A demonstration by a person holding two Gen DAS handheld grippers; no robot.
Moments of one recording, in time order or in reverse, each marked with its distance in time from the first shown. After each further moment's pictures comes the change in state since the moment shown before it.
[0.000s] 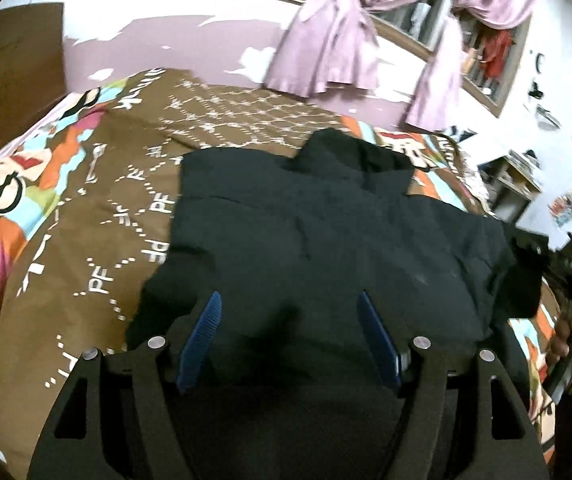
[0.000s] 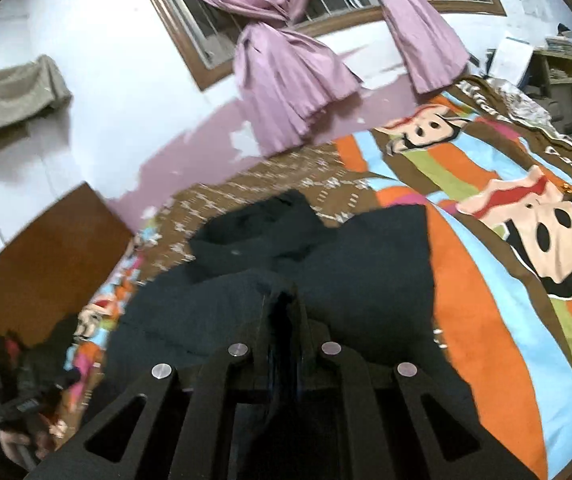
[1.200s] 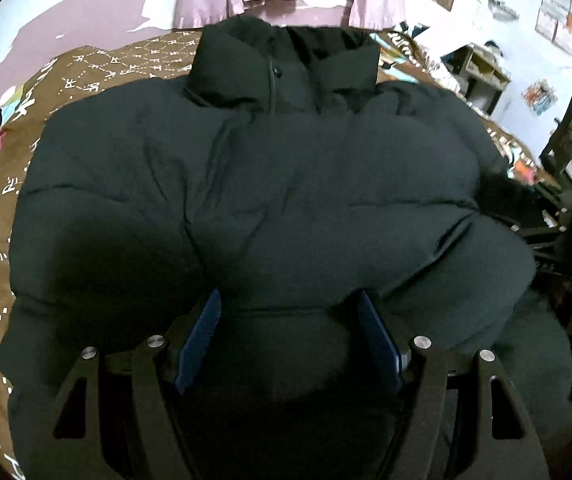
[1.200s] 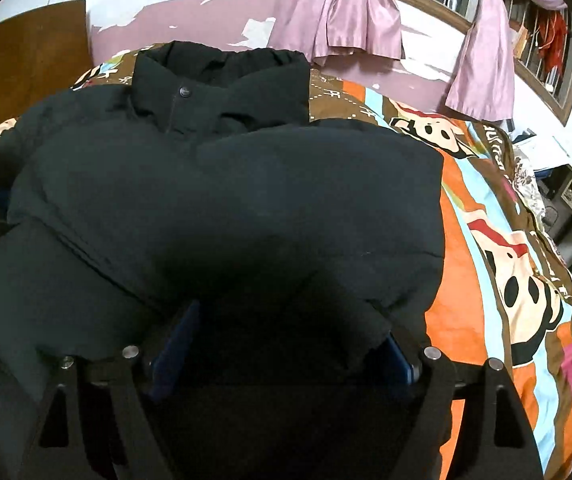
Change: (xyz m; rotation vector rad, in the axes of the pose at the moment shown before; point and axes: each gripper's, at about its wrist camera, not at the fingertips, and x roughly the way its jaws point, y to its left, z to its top) left arm 0.119 -0.041 -0.037 0.313 0.255 -0.069; right arm 0.102 -0.010 -0.073 -0.527 0.244 -0.295
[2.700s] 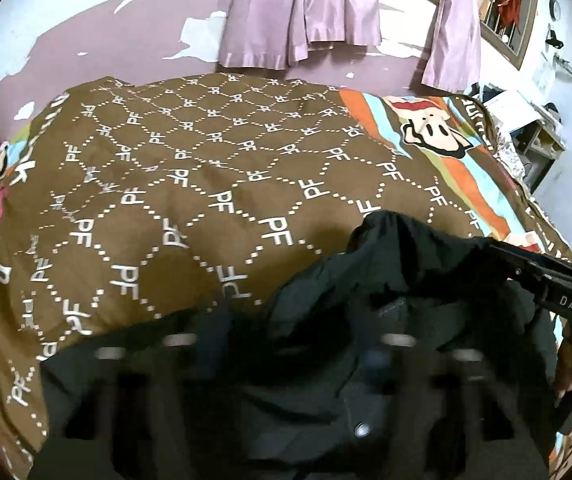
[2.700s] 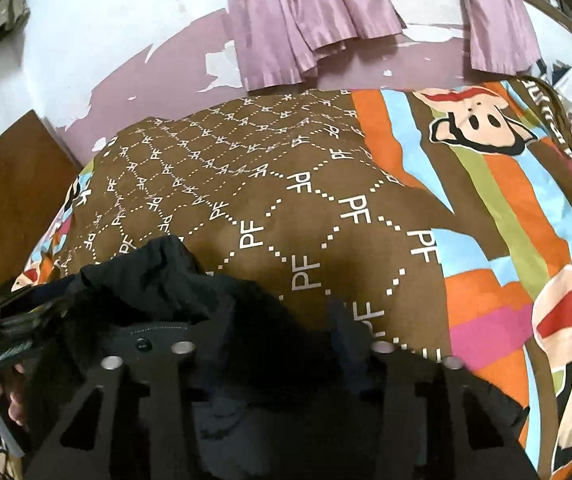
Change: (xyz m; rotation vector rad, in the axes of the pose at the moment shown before) left arm 0.063 0.081 0.223 -0.169 -0.097 0.085; right arm 0.106 -0.077 0.223 0.310 0.036 0.259
